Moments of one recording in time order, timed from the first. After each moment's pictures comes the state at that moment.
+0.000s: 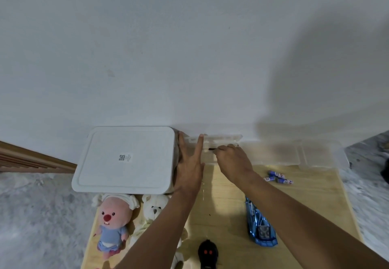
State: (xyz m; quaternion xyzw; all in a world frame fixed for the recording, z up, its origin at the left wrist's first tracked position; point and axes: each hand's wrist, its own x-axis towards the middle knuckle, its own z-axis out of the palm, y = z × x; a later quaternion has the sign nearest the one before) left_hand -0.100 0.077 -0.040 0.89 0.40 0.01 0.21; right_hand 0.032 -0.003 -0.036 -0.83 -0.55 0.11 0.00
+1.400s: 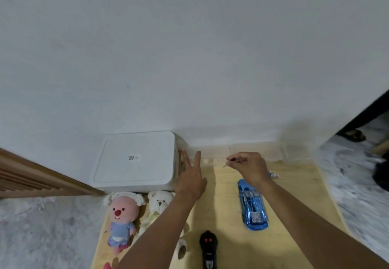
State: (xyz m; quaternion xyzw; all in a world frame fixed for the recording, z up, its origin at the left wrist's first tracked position) left_hand -0.128 0.048 -0.026 0.90 0.37 -0.10 0.19; right_hand 0.025 -0.088 0.008 -0.81 -0.23 0.26 0.47
